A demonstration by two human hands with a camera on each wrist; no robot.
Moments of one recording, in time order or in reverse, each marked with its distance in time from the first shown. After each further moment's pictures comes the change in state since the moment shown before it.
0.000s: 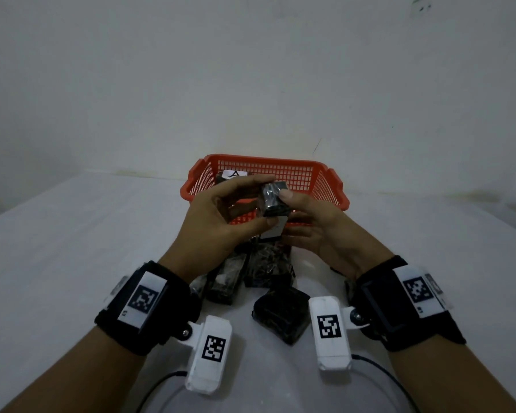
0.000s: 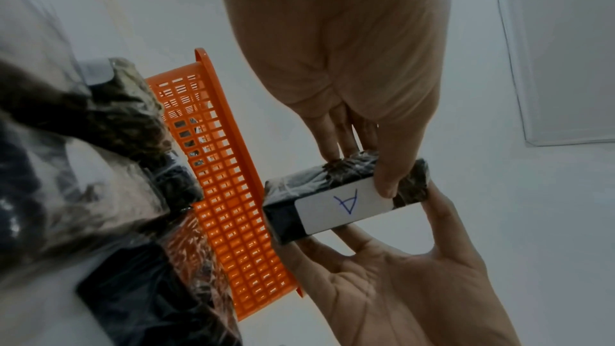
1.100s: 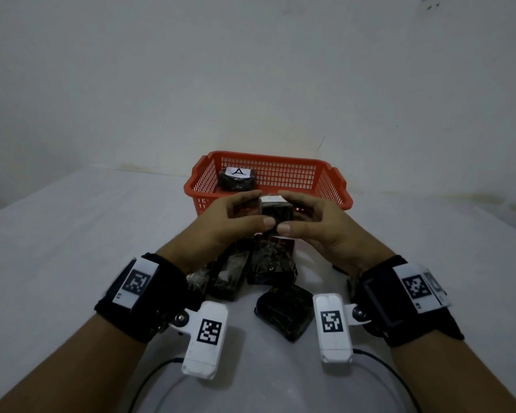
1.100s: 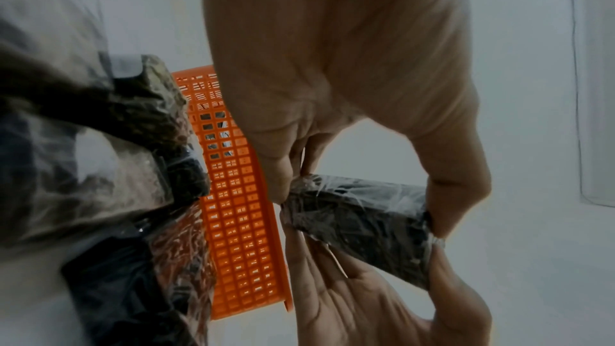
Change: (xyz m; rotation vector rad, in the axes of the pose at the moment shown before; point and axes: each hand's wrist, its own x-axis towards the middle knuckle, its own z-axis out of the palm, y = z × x) left_hand 0.004 -0.009 -0.013 -0.179 -0.204 -0.365; right_hand 0.014 0.019 -0.015 -0.024 -0.098 -0.092
